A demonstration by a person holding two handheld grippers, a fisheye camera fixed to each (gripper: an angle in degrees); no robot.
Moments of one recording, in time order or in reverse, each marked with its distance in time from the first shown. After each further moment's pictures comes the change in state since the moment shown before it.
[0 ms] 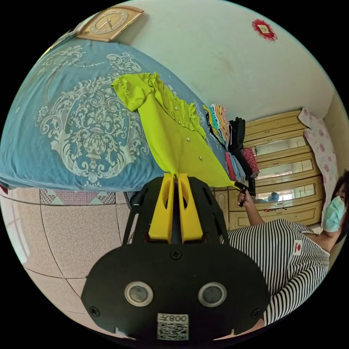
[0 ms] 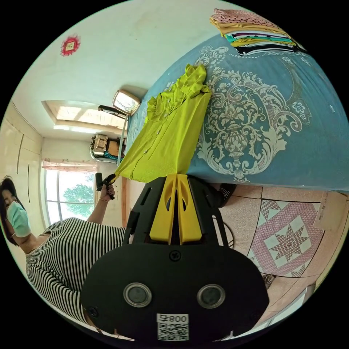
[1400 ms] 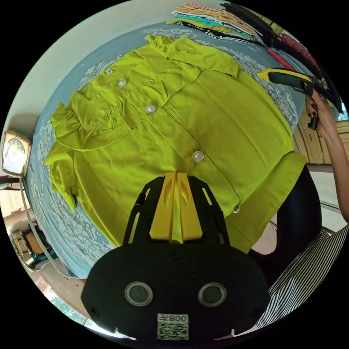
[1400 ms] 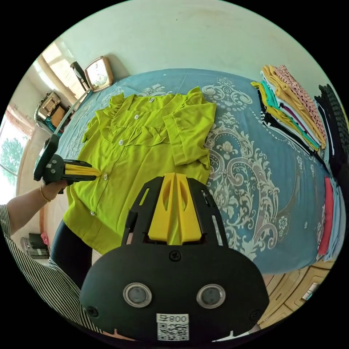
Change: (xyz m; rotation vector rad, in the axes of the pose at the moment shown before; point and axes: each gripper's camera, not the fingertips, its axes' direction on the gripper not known) left arm 0.516 -0.325 0.374 -0.486 -0.741 0.590; right arm -0.323 -0.067 0.119 0.070 0.627 -0.319
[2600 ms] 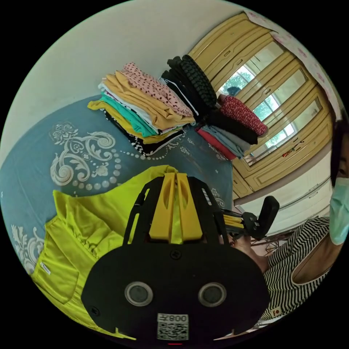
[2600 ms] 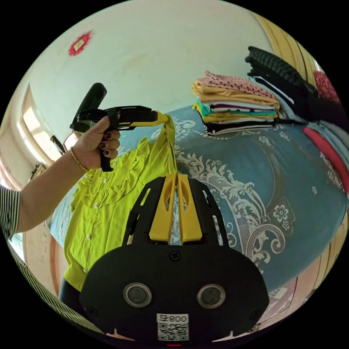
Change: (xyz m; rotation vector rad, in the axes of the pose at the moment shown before) left arm 0.031 -0.595 -0.291 0.496 0.598 0.256; right arm 0.071 0.084 -0.010 0.471 0.050 0.304
